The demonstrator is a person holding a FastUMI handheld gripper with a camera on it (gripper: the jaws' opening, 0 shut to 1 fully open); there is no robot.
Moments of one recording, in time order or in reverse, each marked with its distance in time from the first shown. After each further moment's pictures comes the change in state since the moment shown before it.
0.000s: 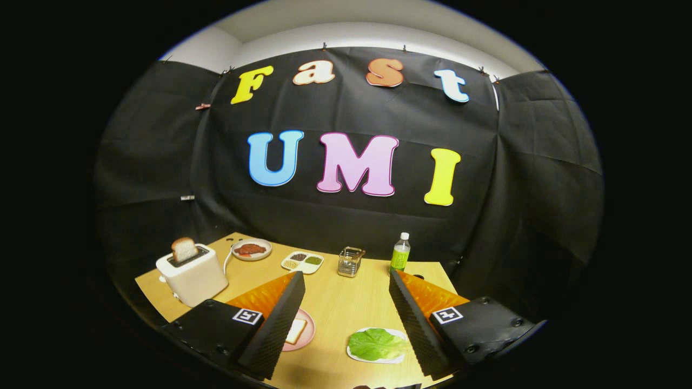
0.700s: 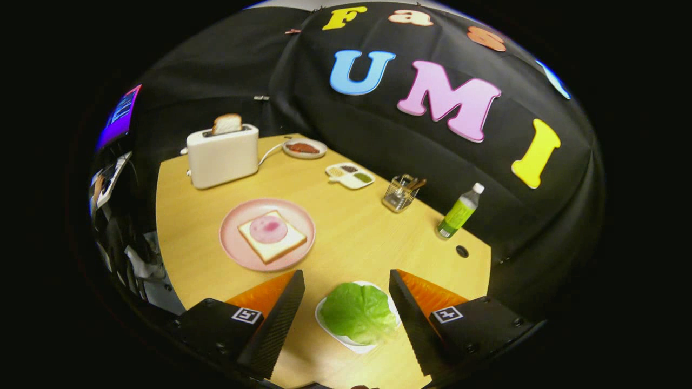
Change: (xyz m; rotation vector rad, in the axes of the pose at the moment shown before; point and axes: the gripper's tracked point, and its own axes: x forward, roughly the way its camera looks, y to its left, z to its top) arm 0.046 -0.021 -0.183 -0.348 0.397 0.426
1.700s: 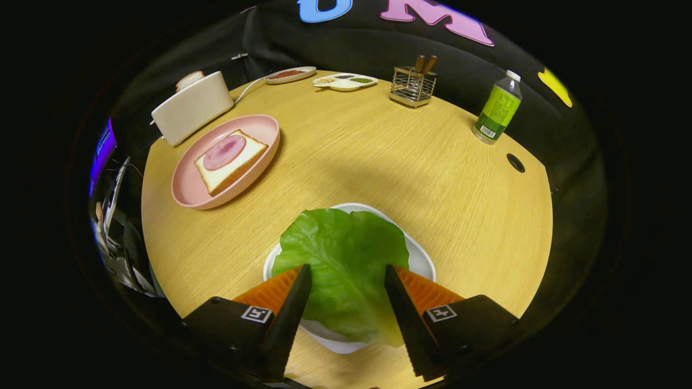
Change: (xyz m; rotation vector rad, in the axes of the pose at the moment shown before) arm 0.090 -0.027 -0.125 0.190 0.354 0.166
